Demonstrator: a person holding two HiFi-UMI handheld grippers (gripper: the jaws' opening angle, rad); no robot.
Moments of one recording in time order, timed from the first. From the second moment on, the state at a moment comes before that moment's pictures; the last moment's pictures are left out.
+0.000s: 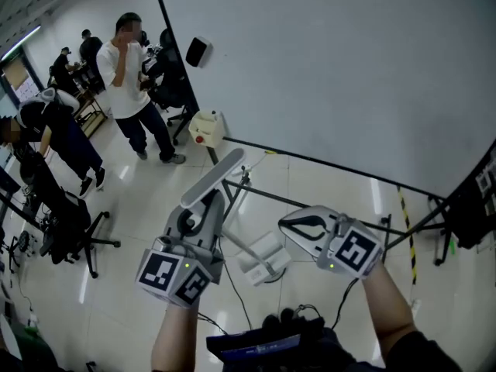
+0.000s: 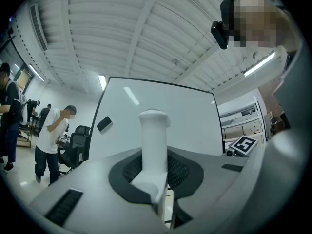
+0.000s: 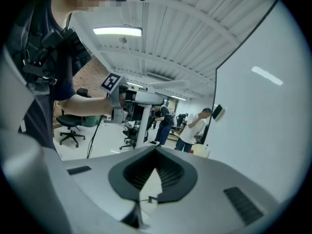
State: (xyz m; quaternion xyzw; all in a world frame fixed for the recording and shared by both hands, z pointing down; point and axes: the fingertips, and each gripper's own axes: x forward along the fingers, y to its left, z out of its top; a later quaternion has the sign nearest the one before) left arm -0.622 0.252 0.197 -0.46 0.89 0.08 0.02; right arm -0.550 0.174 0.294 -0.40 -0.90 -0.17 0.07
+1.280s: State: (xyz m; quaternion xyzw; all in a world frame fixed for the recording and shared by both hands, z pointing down) left arm -0.530 0.160 0.195 -0.66 0.75 0.10 0.01; right arm -0.439 0.126 0.288 -0.19 -0.95 -0.18 0.14
